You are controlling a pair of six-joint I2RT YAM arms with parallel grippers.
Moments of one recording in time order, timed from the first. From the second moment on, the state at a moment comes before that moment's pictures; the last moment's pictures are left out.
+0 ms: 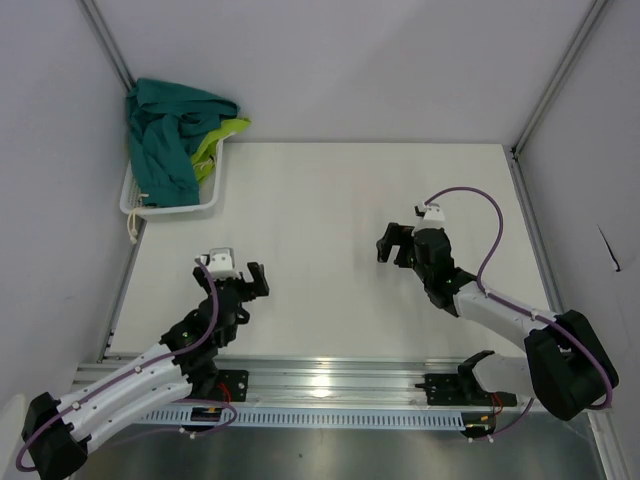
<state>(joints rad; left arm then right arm) -0.82 0.52 0.22 0.02 -0.80 -0.34 0.52 1.24 0.54 0.27 0.21 0.45</state>
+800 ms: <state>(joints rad) -0.19 1.02 0.92 -0.33 -0.56 -0.59 0.52 1.24 0.54 0.28 0.20 0.44</state>
